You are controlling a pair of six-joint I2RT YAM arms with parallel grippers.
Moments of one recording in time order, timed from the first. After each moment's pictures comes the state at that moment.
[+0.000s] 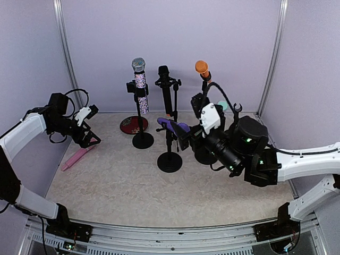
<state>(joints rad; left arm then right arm) -0.01 1.33 1.13 -0.75 0.47 0.65 1.25 1.31 0.93 0.56 0.62 -0.35</state>
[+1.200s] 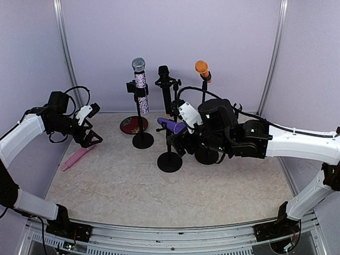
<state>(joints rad) -0.06 1.28 1.13 -0.75 0.48 0.65 1.12 1.46 1.28 -0.24 0.40 -0.02</state>
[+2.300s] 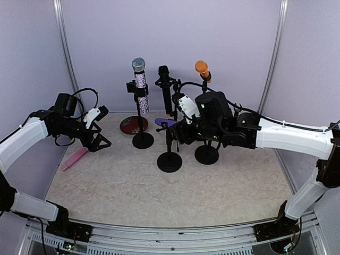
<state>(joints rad) -0.20 1.25 1.09 -0.71 0.47 0.54 1.02 1.56 1.34 -0.22 0.31 0.00</state>
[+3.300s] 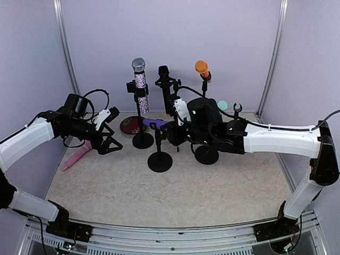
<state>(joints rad) -0.33 1.28 1.08 -0.64 0.53 0.45 1.04 1.64 1.32 -0.02 0.24 0.23</state>
